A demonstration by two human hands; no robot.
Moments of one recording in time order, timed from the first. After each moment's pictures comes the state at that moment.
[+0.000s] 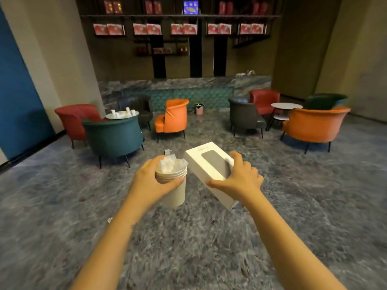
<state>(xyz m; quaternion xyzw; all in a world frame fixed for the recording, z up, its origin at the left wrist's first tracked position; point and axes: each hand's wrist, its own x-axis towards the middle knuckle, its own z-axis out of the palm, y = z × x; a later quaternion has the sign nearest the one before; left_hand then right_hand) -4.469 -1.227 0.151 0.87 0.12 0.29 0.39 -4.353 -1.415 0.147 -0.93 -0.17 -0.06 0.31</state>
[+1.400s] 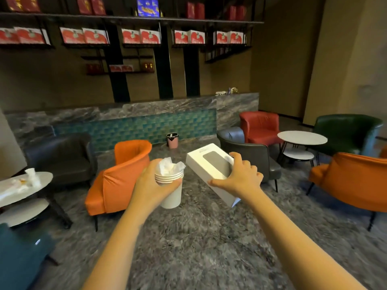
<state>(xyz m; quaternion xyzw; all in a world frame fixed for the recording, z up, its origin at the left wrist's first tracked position) -2.995 -0.713 0.188 0.86 0.01 0.30 0.42 -2.910 -0.920 0.192 -0.94 -0.11 -0.13 0.29</state>
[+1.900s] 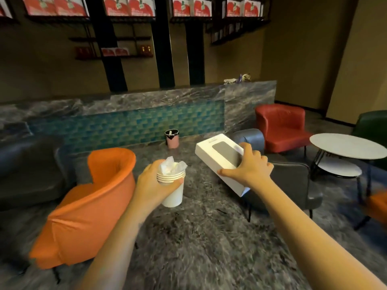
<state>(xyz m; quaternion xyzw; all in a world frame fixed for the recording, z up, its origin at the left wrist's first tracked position) -2.407 -0.565 0.164 0.88 0.04 0.27 0.40 -2.303 -0.781 0.177 -0.95 -0.09 -0.12 0.28</state>
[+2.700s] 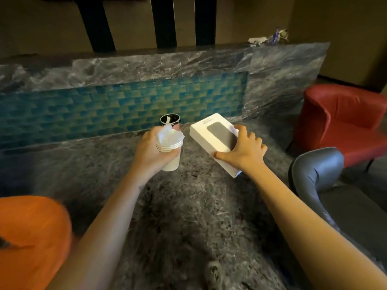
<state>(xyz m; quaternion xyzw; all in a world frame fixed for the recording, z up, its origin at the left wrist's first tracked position) -1.530 -0.199 0.104 0.87 0.07 0.27 0.40 -1.430 -0.407 0.087 -0.95 -0.11 -0.12 0.28</state>
